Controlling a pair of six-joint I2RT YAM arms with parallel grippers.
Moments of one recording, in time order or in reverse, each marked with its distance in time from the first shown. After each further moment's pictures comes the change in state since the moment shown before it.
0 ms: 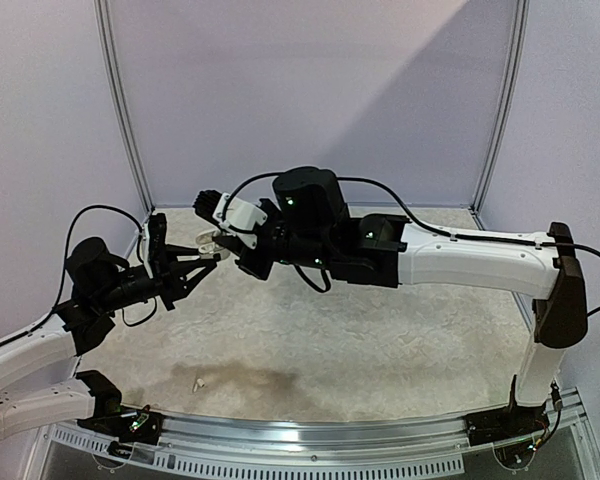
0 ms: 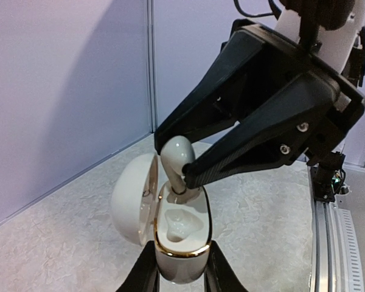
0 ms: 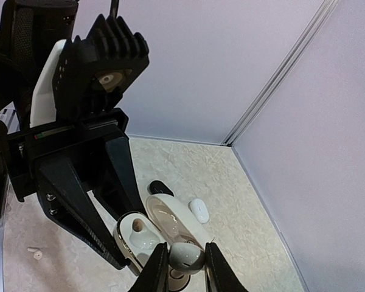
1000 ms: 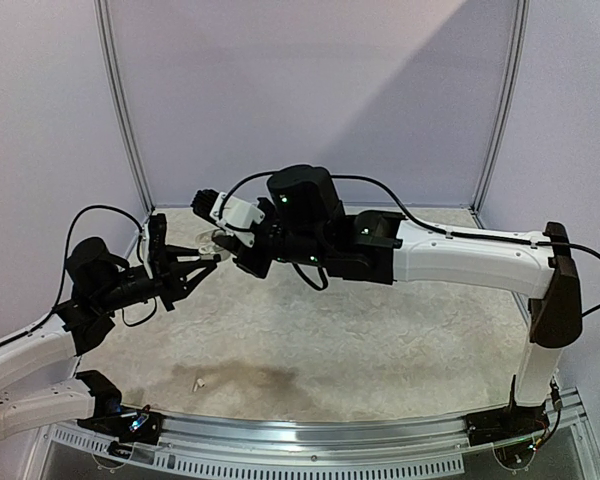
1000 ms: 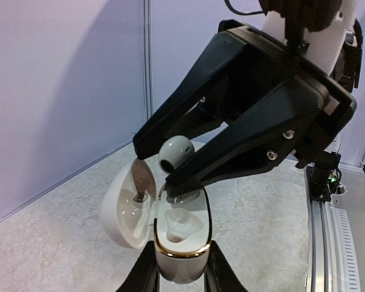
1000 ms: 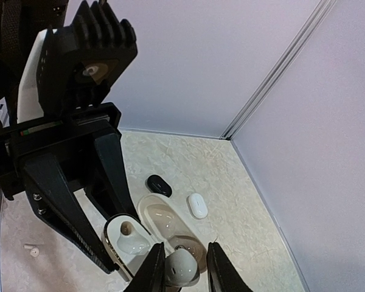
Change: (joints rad) left arm 0.000 0.000 0.000 -0.002 0.011 -0.005; right arm -0.003 0.026 0.046 -0.047 0.014 0.002
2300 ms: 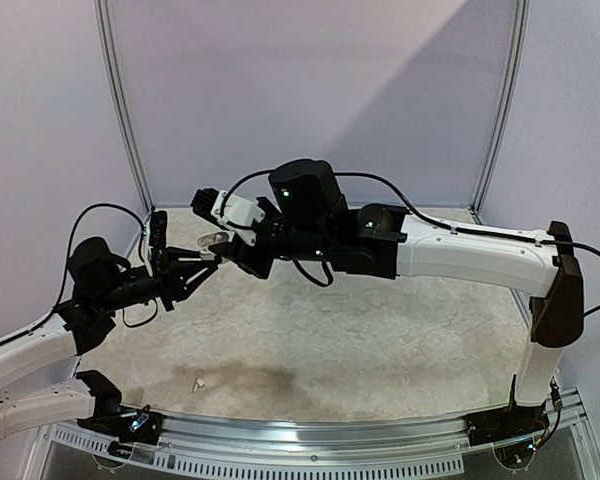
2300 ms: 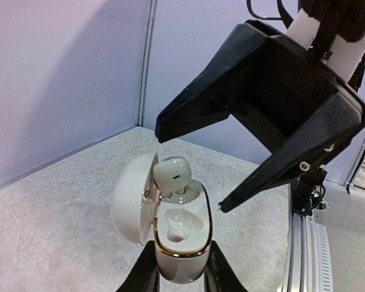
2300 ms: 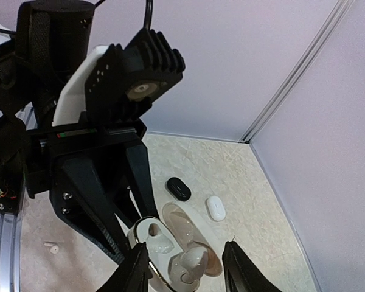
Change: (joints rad) left arm 0.000 0.009 0.000 -0.003 0.015 -0.142; right arm -0.007 -0.008 0.028 -0.060 -0.097 0.025
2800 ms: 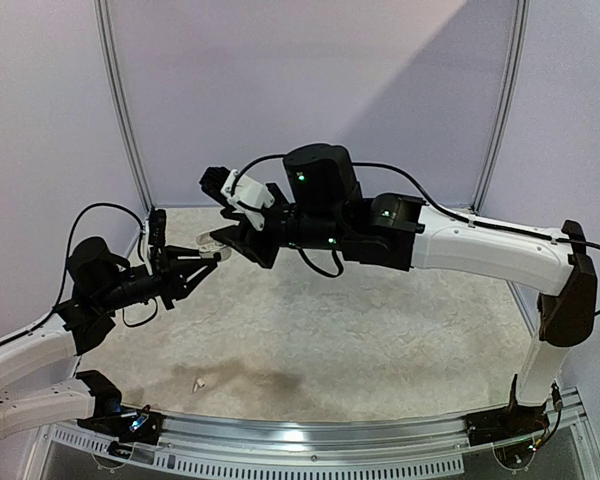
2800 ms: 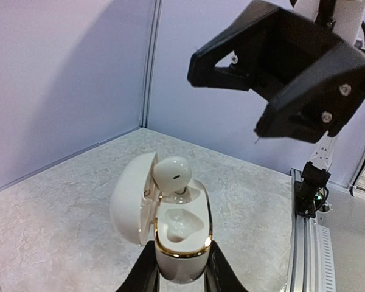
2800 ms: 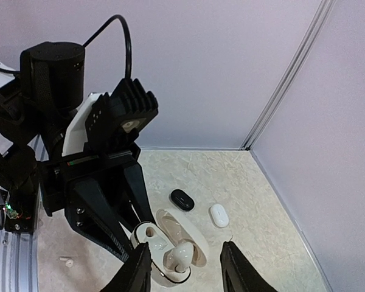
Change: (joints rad) left arm 0.000 -0.002 0.001 0.002 -0.022 -0.002; right arm -0.010 -0.050 0.001 -0.003 -0.029 0.080
